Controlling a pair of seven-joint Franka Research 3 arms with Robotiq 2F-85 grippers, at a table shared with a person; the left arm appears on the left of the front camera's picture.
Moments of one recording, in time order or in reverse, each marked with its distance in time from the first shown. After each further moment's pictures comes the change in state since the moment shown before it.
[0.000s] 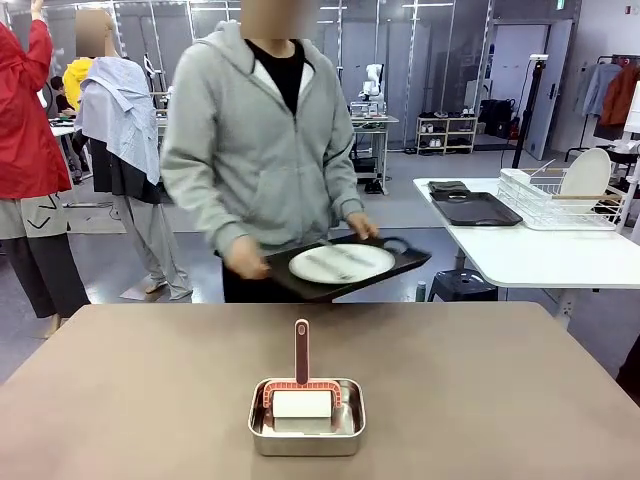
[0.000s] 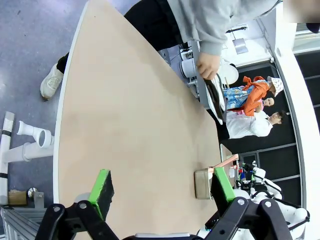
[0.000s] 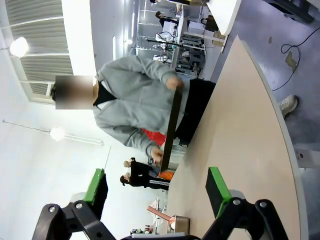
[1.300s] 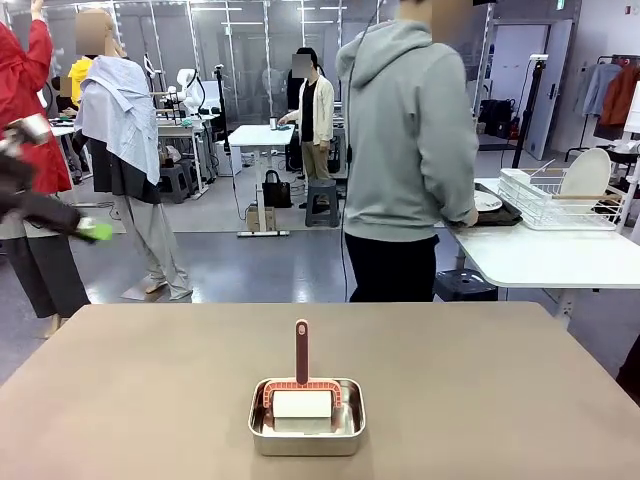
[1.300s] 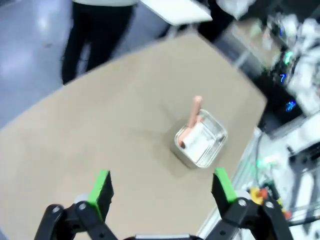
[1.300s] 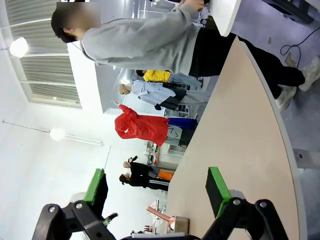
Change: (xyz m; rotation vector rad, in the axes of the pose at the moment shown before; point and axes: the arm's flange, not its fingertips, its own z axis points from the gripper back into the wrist) left arm -0.020 -0.367 -0.170 0.012 0.439 -0.951; right arm 0.001 0.000 0.001 -0.002 -0.001 0.001
